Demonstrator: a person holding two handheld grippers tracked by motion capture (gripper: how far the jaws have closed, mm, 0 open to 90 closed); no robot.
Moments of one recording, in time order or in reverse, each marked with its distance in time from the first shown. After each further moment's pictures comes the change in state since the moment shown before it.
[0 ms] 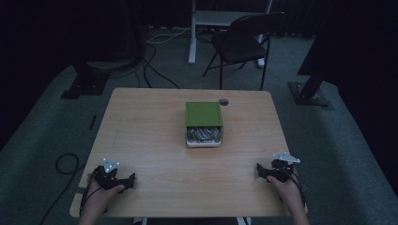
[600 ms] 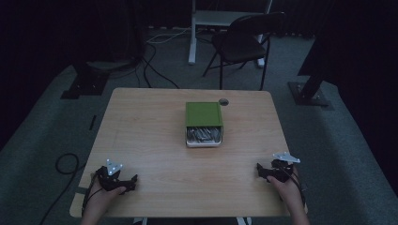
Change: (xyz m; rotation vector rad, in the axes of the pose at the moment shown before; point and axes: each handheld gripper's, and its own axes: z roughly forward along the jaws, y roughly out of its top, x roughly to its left) left arm -0.008 -0.001 -0.002 -0.020 -0.019 0.081; right arm 0.000 0.000 0.000 0.000 0.000 0.000
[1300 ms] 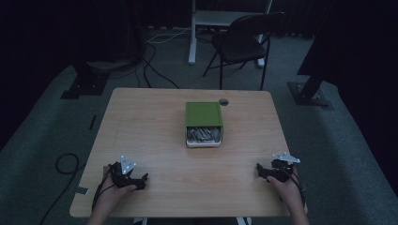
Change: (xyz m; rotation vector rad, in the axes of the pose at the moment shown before) left arm -0.030 0.021 0.010 -0.038 -0.038 0.155; right arm 0.000 0.000 0.000 0.000 0.000 0.000
